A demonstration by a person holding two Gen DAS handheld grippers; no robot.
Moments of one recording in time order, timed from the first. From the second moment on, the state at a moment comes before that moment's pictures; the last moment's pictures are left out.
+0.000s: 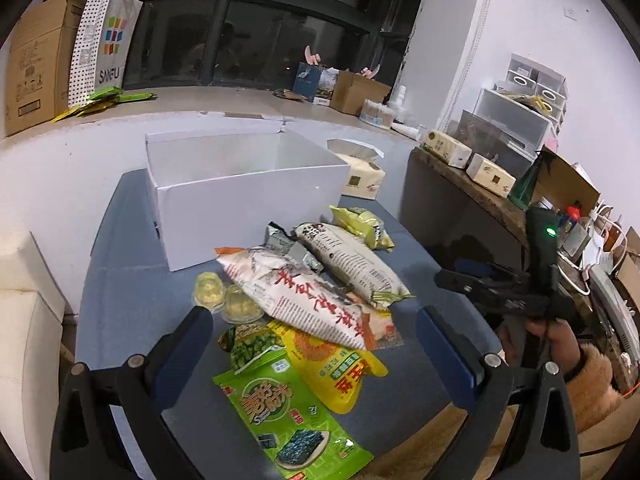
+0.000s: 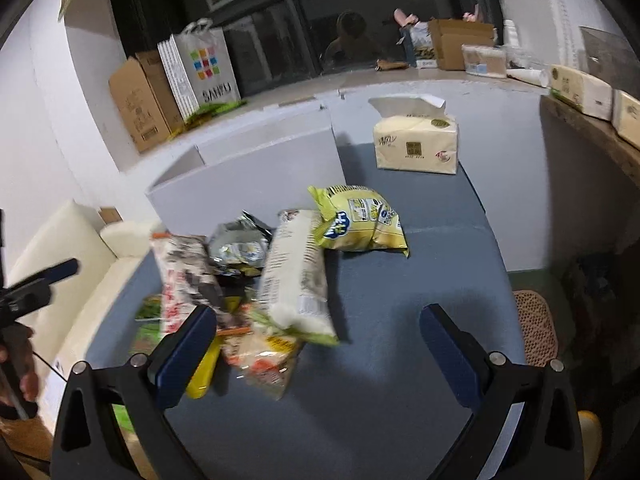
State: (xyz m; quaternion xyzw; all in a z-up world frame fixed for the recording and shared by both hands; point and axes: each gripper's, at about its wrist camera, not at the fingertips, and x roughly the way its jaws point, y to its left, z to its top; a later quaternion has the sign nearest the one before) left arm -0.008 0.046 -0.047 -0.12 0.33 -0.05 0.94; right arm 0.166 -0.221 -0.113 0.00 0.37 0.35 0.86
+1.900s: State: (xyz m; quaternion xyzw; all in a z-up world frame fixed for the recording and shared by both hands) left arm 0.093 0.064 -0.108 -0.27 0.37 -0.07 0.89; right arm 0.169 -0.255 -0.093 0.13 0.35 0.40 0.84
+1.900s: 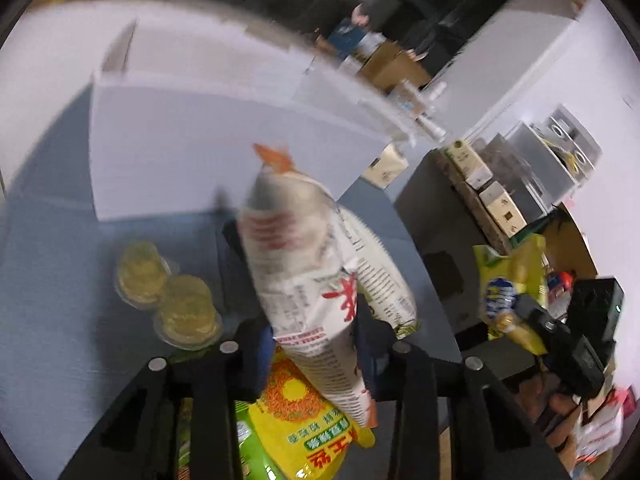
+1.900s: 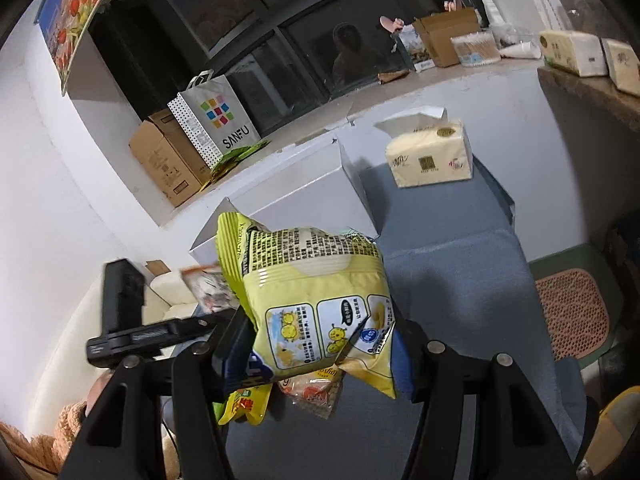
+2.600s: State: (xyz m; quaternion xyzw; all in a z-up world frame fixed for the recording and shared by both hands) left arm 0.130 0.154 0.045 -0.16 0.22 0.00 0.96; right arm 0.251 -0.113 0.003 0.05 0.29 0.43 0.85
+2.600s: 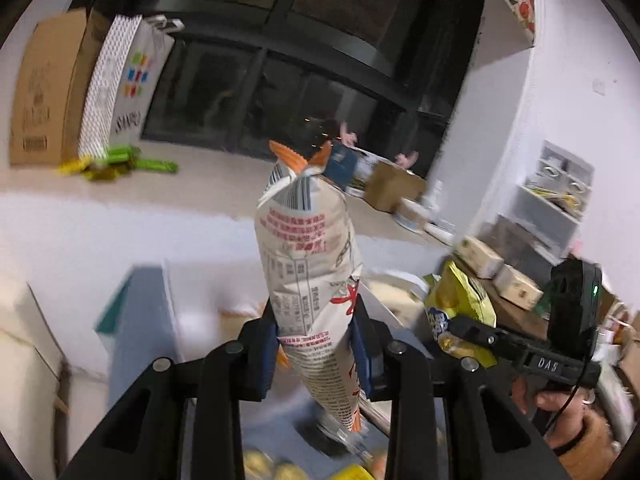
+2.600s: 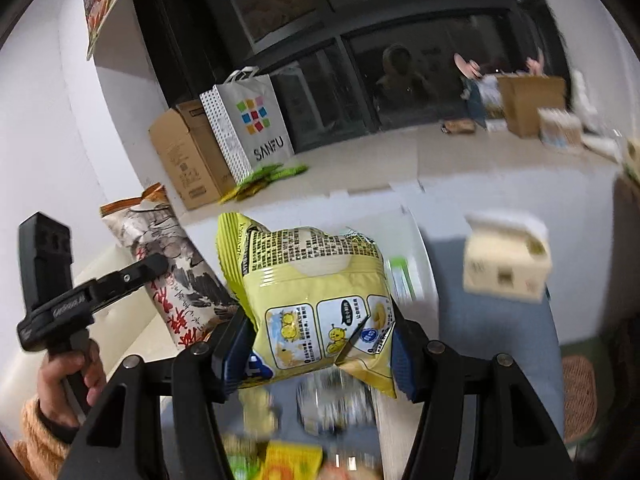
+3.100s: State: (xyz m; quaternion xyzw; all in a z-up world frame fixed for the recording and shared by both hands) left arm 0.232 0.196 -0.009 -0.16 0.31 0.08 0.93; right arm 0.352 -0.032 -0.016 0.00 0.35 0.36 0.87
